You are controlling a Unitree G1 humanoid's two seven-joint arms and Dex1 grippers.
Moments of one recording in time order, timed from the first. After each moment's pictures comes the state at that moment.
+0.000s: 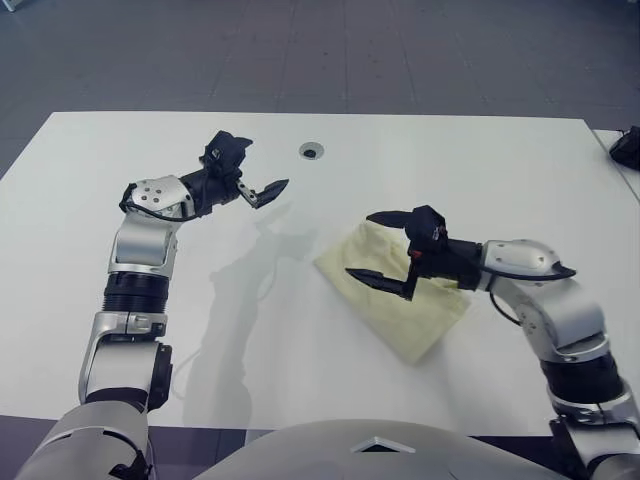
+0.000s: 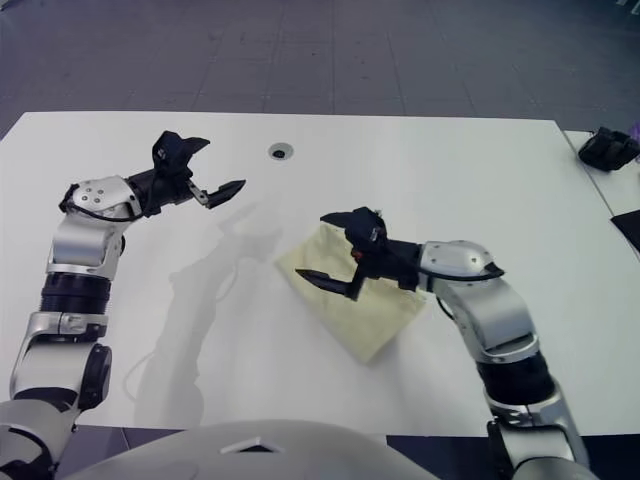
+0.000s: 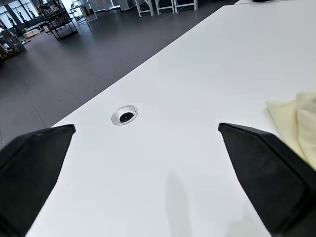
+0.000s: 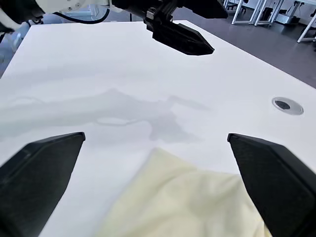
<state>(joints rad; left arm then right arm) -0.56 0.48 -0.01 0.31 -0.10 0.20 -0.82 -0.20 -0.53 0.14 -0.39 0.40 0.63 0.84</state>
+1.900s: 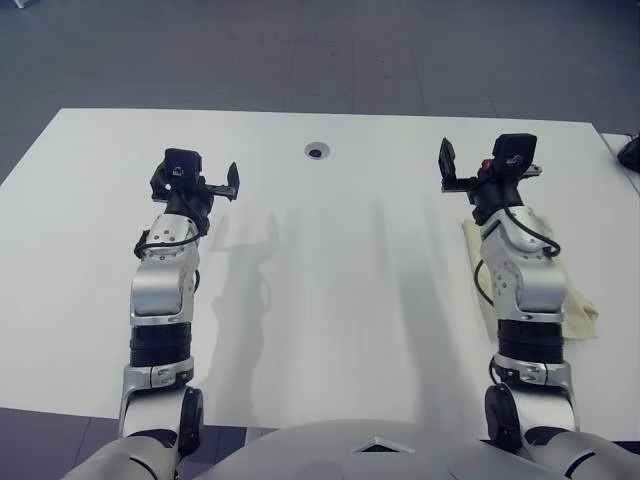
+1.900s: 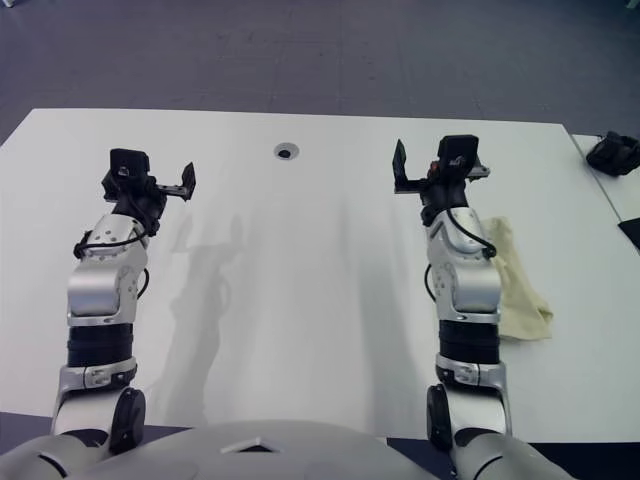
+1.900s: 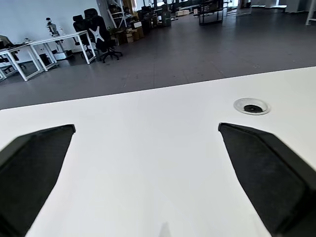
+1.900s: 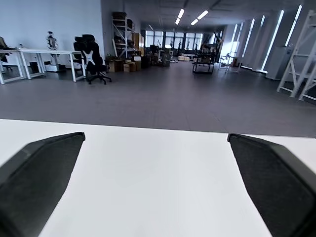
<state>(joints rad) -0.33 0.25 0.13 -0.01 -0.04 0.45 -0.07 -0.35 -0.23 -0.14 0.02 0.15 0.36 -0.04</state>
